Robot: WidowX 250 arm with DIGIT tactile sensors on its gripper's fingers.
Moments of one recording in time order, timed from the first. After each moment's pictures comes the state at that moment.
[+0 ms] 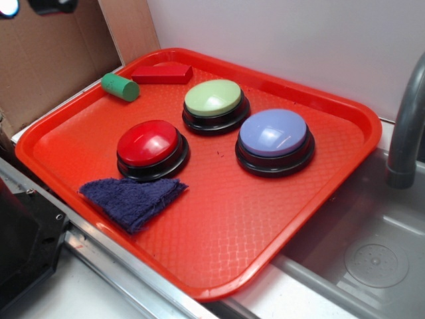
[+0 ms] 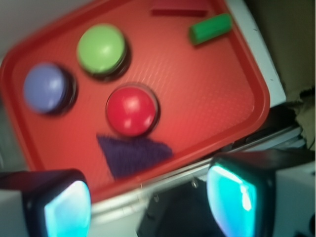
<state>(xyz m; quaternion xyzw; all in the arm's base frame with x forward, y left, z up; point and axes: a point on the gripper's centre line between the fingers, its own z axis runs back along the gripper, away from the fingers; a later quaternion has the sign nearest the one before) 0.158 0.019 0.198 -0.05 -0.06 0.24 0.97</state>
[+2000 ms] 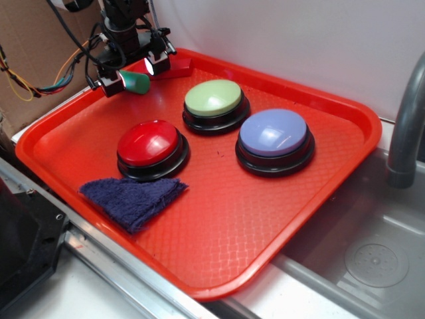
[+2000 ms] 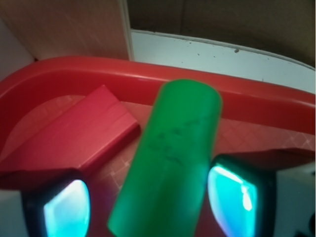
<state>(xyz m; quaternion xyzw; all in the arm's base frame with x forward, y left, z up) 0.290 0.142 0.015 0.09 -0.15 0.61 0.77</state>
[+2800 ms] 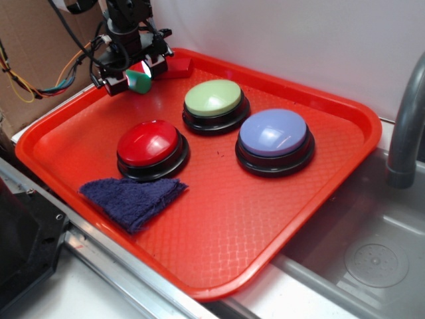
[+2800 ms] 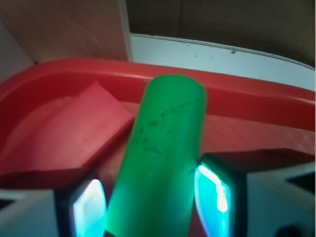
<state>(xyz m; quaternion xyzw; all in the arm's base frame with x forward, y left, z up) 0.280 0.133 0.015 0.11 -0.14 0.61 0.77</state>
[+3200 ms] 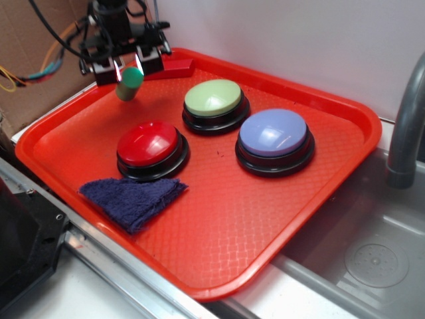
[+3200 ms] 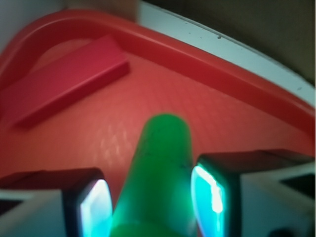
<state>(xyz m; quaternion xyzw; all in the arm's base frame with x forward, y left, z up) 0.267 0.092 0.072 0.06 -0.10 0.48 0.87</state>
